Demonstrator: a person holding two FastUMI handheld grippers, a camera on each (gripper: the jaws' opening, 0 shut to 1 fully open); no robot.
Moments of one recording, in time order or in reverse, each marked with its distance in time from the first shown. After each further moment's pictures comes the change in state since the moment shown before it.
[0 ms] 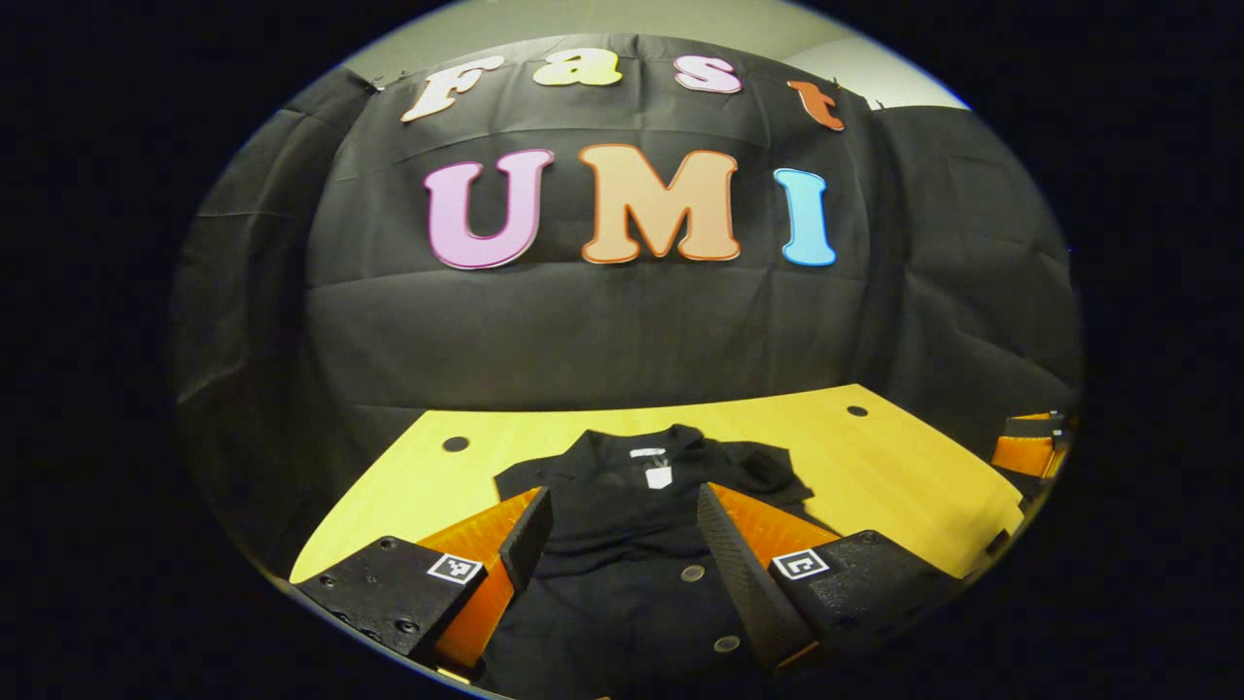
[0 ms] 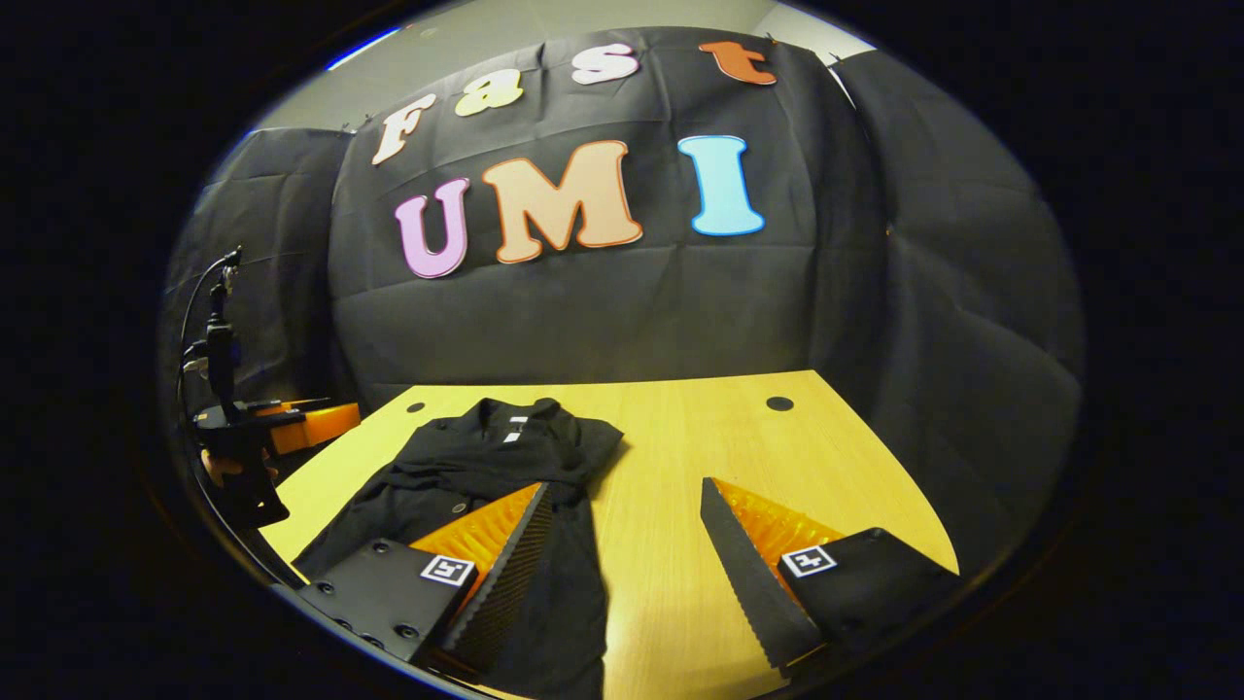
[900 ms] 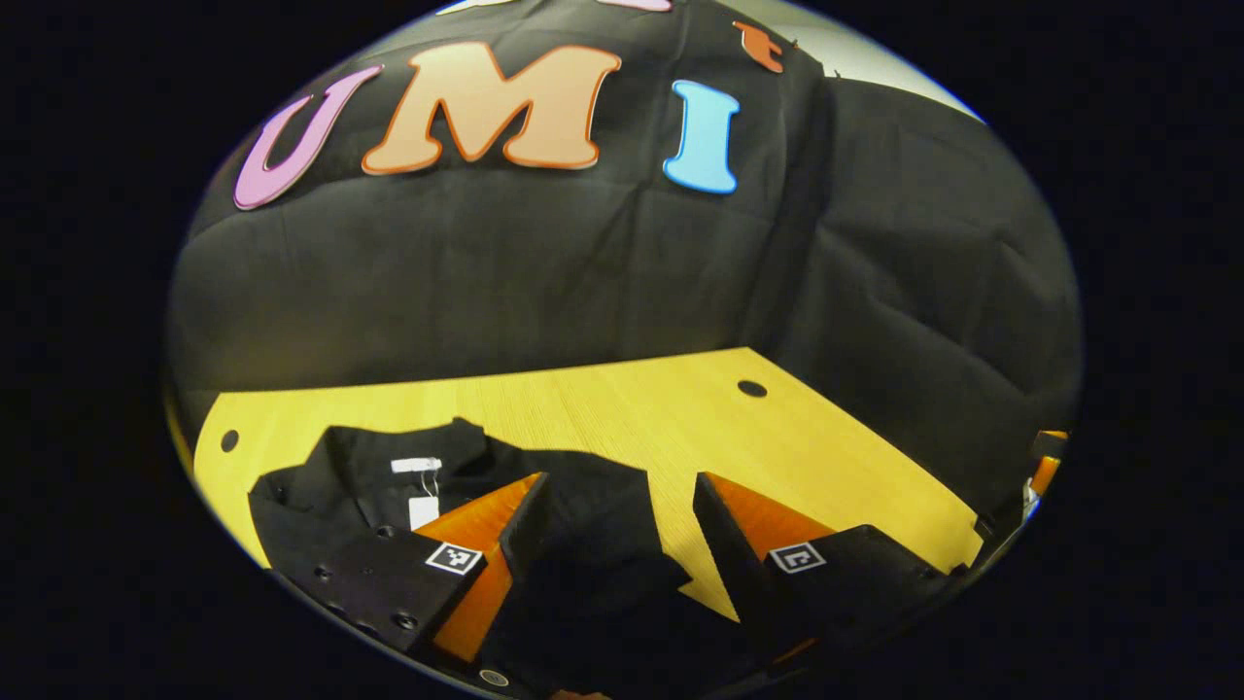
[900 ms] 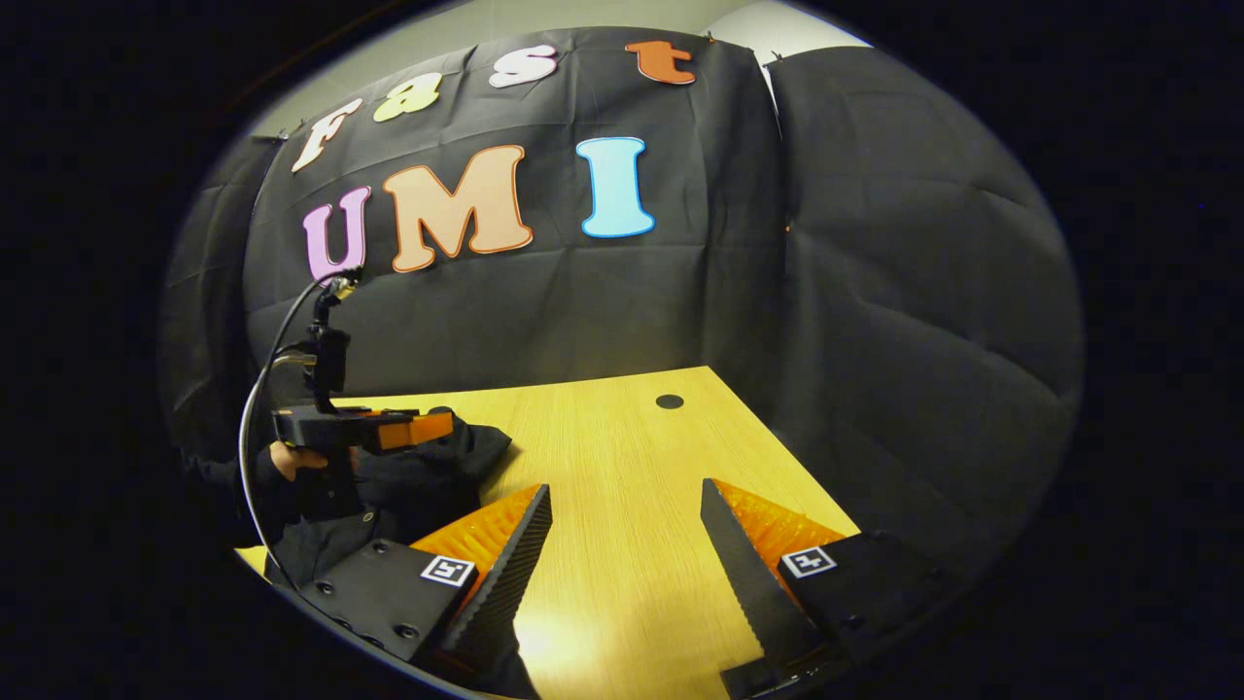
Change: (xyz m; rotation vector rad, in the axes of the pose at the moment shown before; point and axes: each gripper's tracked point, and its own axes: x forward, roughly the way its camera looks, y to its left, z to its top) left arm 0.195 -0.210 -0.006 -0.006 0.155 -0.395; right arm -0.015 -0.099 0.009 0.109 0.018 -0.261
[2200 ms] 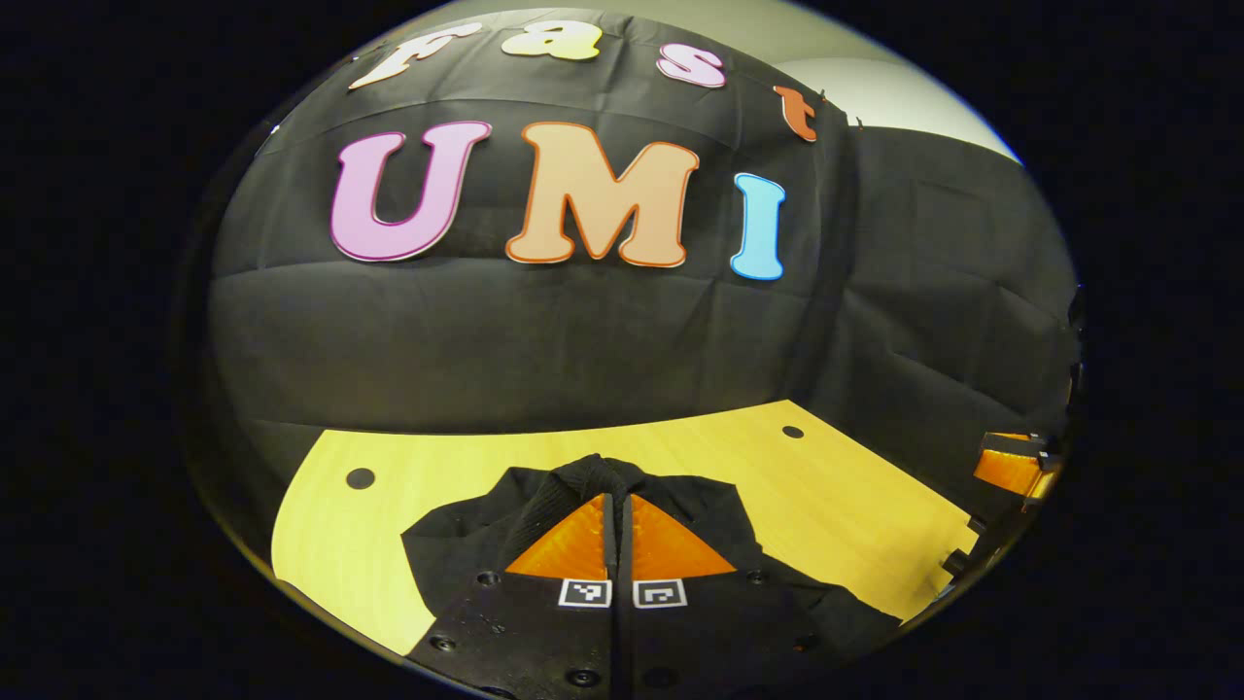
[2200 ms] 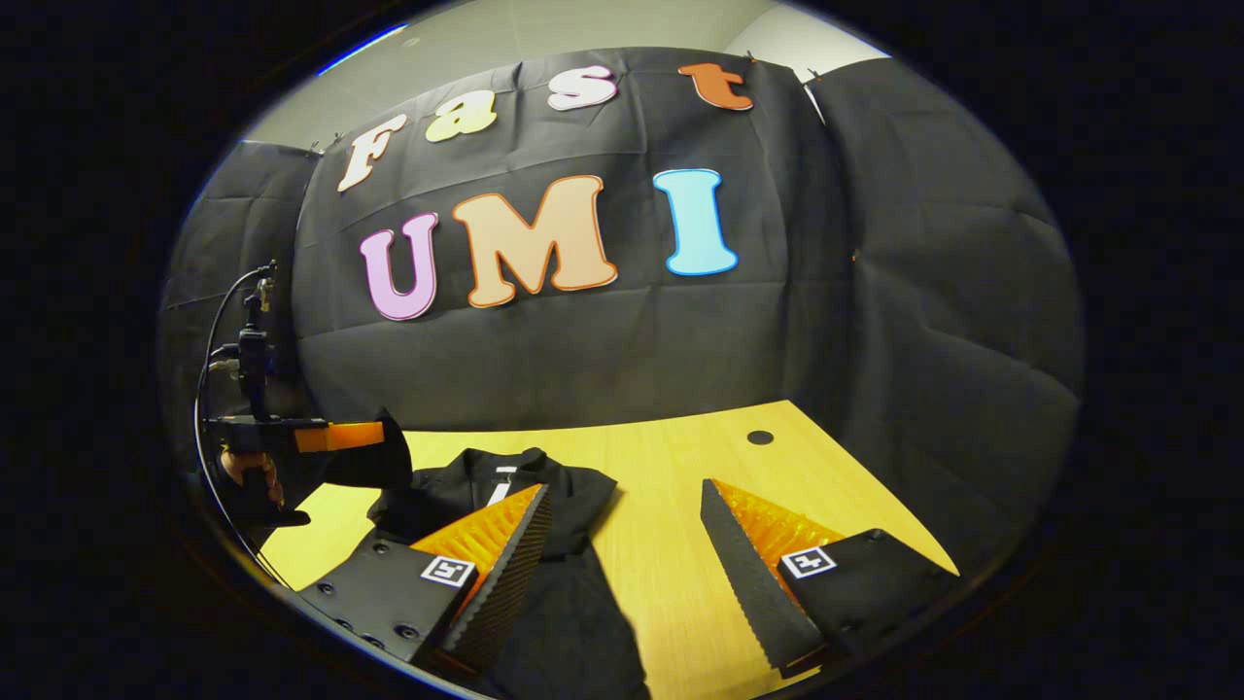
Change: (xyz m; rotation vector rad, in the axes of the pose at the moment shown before) left arm -0.148 0.109 0.047 -0.008 -0.106 0.050; right arm -0.013 0.115 0.037 0.002 -0.091 0.124
